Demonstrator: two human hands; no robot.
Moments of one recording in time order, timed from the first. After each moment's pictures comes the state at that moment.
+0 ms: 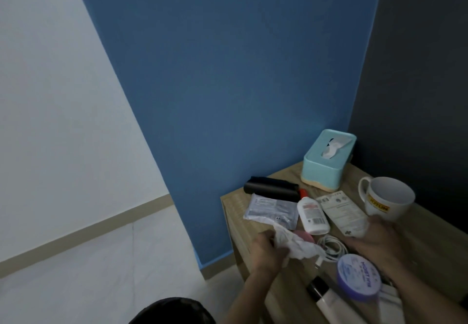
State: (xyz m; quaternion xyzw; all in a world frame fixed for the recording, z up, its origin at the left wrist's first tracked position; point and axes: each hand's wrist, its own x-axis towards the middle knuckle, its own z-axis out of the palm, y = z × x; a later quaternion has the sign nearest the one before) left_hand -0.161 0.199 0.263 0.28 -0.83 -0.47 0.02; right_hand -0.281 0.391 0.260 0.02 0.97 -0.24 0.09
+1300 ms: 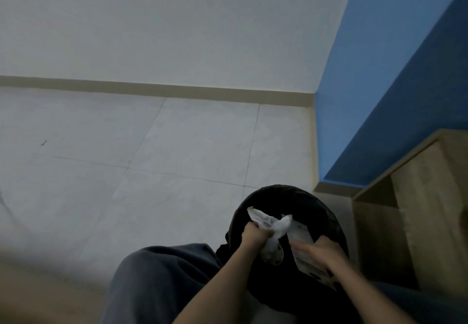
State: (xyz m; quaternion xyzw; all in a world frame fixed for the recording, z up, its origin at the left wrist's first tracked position) left_hand 0.126 0.019 0.091 0.65 -0.47 -0.60 -0.03; right_hand -0.013 0.104 0.108 -0.17 0.83 -0.06 0.53
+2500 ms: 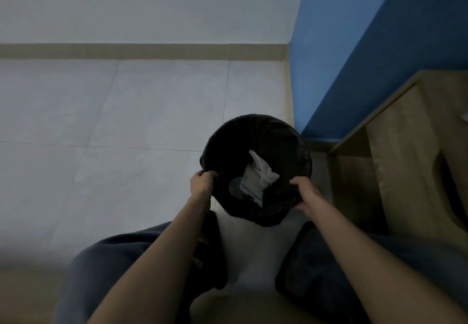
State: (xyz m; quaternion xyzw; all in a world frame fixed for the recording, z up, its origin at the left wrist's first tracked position) left_hand 0.144 -0.043 0.074 0.71 -0.31 -0.61 0.17; right_hand -0.043 0.078 0.058 0.13 0.75 -0.40 0.51
